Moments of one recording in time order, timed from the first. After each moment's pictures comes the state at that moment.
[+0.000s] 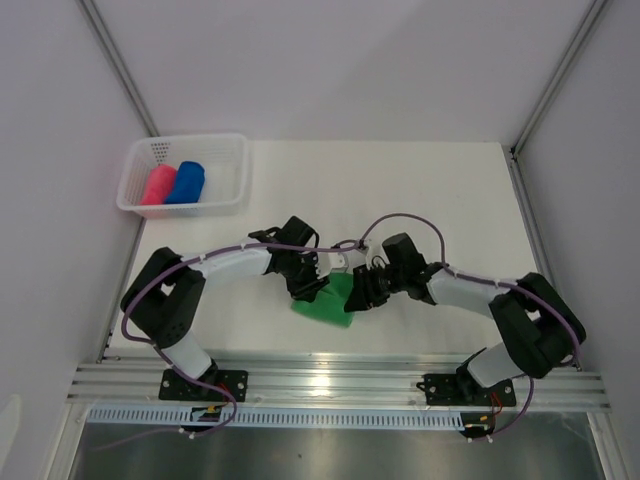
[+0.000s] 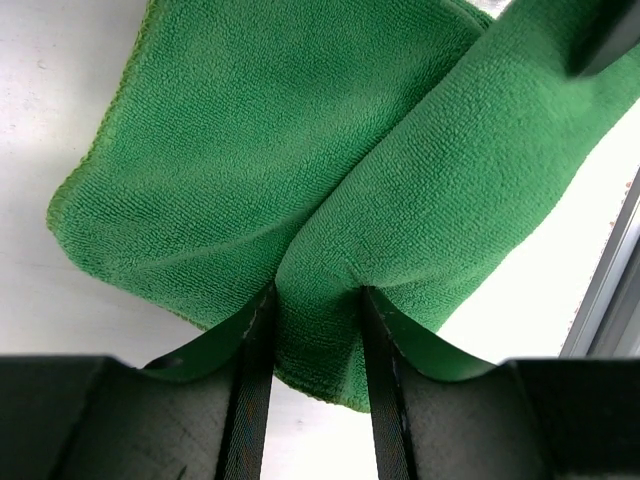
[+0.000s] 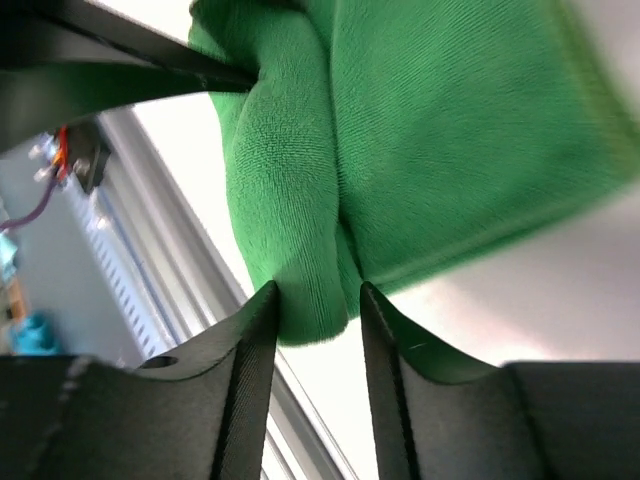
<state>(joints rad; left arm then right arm) -0.67 1.65 0.97 -0.51 0.43 0.59 0.62 1.50 0.64 0.02 -0.65 0.33</state>
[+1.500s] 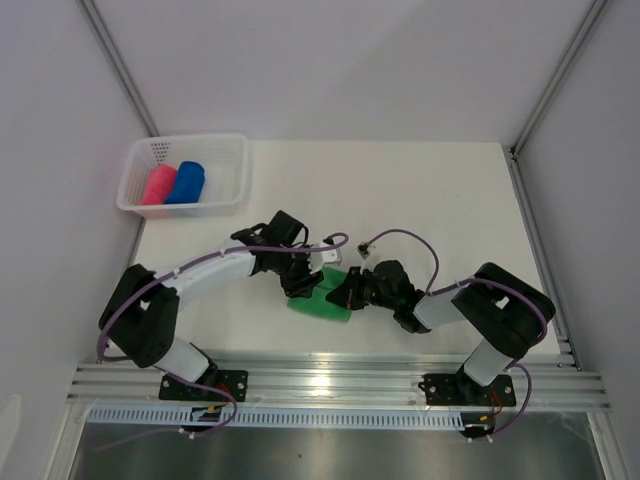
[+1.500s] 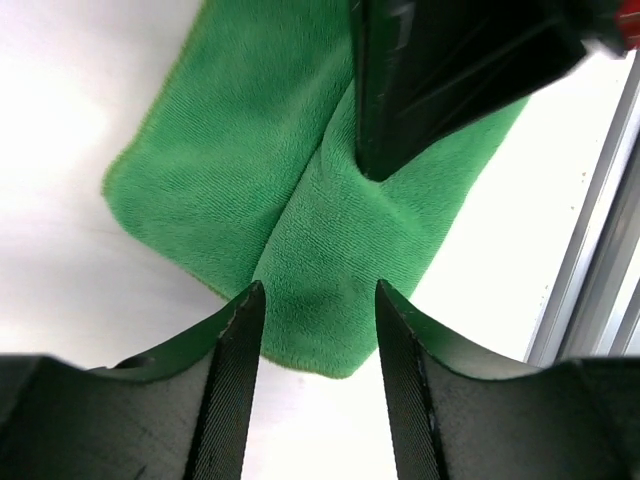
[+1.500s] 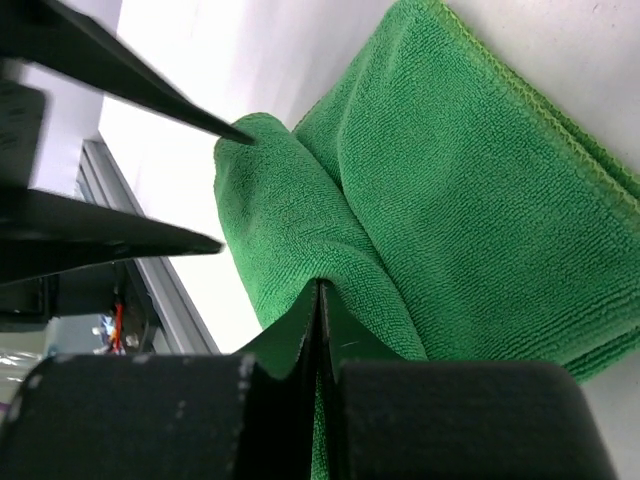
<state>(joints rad) -0.64 1.53 0.96 -0.55 0.46 0.59 0.81 1.64 0.43 0.80 -0.27 0.78</state>
